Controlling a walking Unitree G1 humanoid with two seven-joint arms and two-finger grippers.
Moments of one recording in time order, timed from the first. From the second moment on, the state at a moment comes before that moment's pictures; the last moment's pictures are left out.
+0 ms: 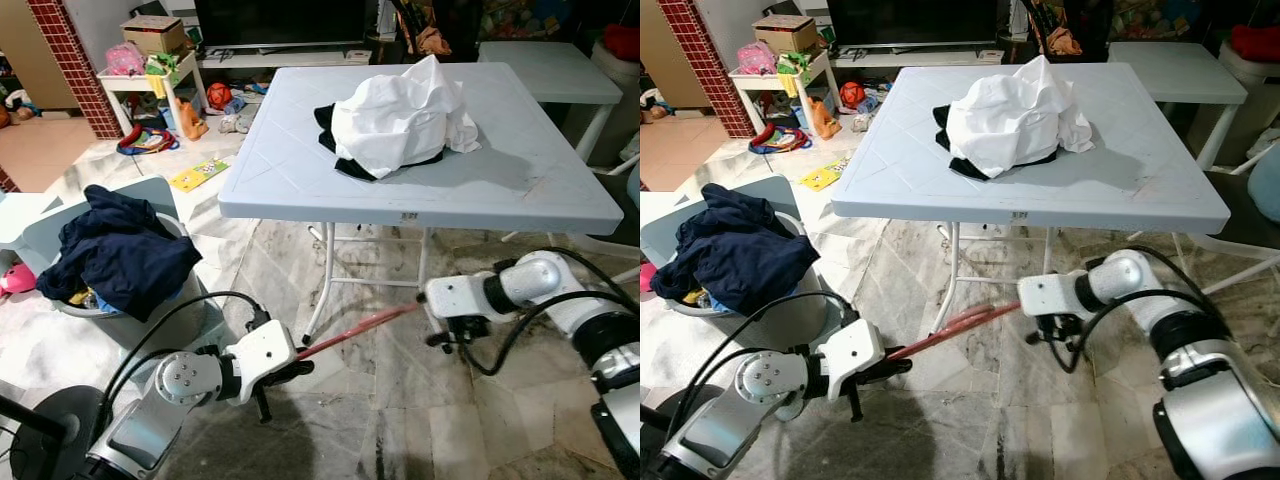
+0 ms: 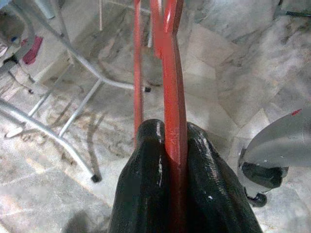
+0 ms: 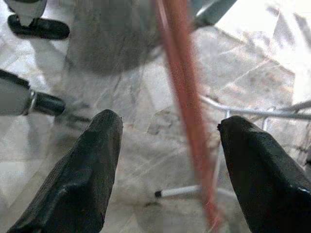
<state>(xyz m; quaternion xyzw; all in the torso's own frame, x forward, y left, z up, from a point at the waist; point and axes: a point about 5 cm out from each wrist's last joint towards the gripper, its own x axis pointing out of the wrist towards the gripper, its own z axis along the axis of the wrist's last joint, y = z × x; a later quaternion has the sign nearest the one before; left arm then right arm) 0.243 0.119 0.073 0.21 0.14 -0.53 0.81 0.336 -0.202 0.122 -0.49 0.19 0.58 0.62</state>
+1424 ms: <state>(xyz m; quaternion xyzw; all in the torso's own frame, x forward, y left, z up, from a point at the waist) 0.246 0.110 0.072 0.21 0.13 -0.54 0.81 0.334 -0.203 0.124 -0.48 0.20 0.60 0.61</state>
